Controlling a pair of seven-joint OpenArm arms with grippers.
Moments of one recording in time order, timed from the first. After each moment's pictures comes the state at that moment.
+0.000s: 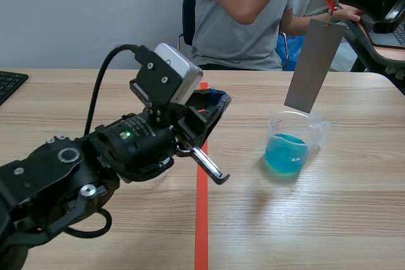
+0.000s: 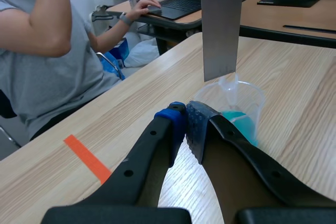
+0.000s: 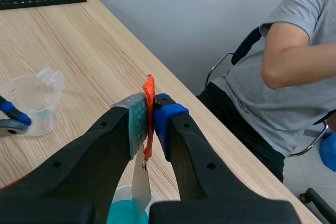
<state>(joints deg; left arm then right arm) 0.0 -22.7 38.1 91.8 -4.7 -8.2 -14.8 6.4 43.2 3.2 100.4 39.8 45.4 -16.4</state>
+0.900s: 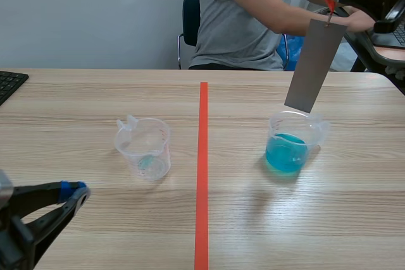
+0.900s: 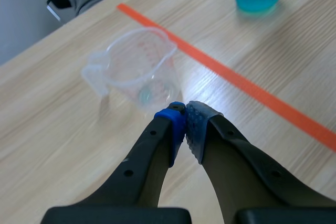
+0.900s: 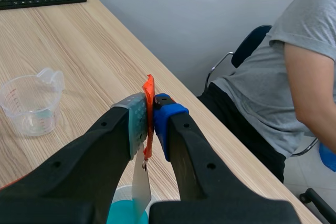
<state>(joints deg) 49.5 -42.1 6.6 110.2 -4.7 -4.6 -20.5 6.4 43.2 3.2 100.4 39.8 45.4 -16.4</state>
